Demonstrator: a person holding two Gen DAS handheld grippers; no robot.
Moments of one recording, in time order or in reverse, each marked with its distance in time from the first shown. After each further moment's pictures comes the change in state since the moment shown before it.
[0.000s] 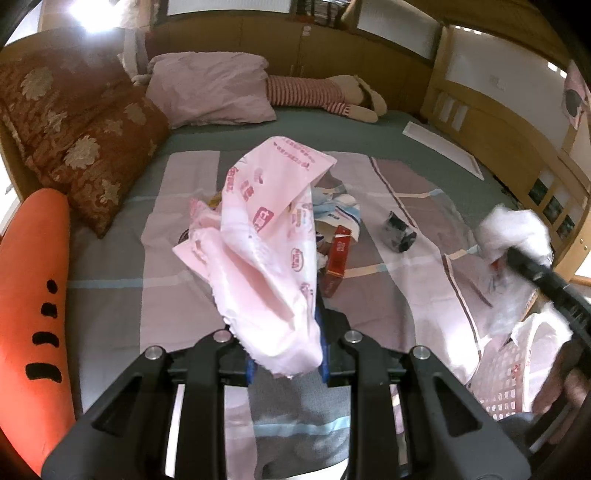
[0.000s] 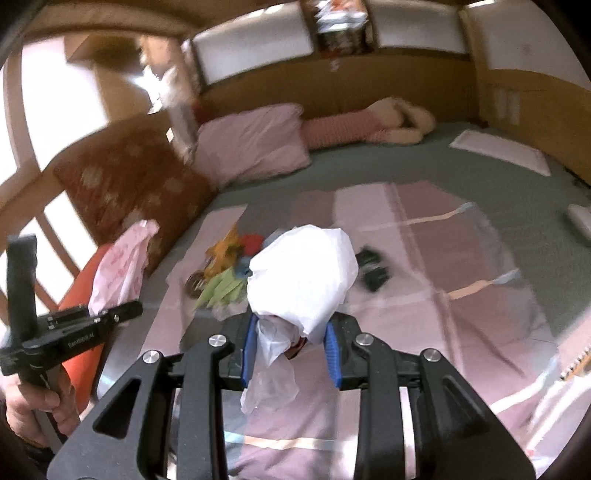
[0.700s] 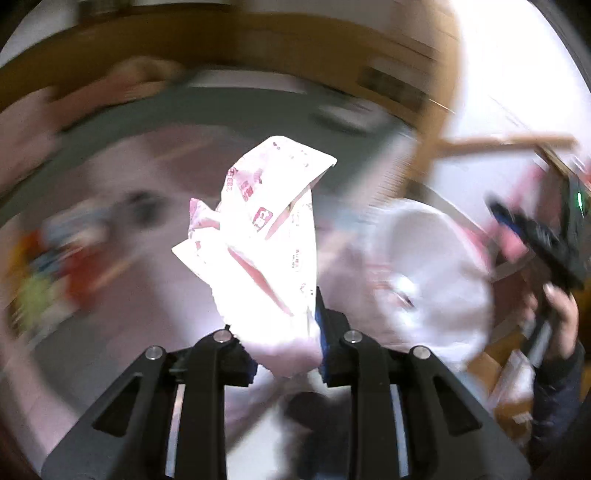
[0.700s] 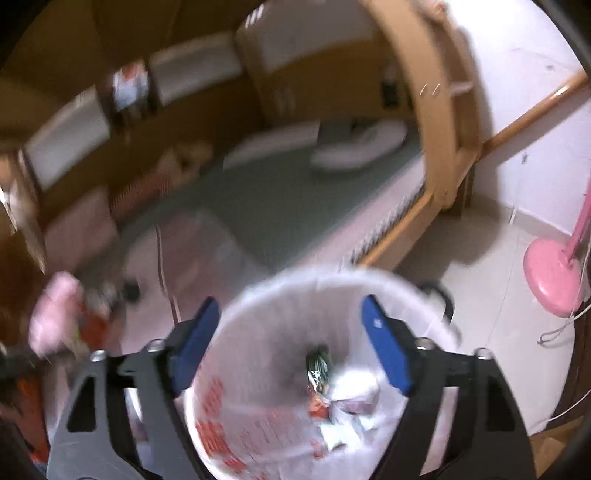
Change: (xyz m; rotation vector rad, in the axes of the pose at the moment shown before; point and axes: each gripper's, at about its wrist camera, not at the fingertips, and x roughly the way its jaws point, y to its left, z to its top) left arm -0.010 -0.260 -0.048 0.527 0.193 -0.533; right arm -0.235 -0.211 -0.098 0.390 -0.208 -0.521
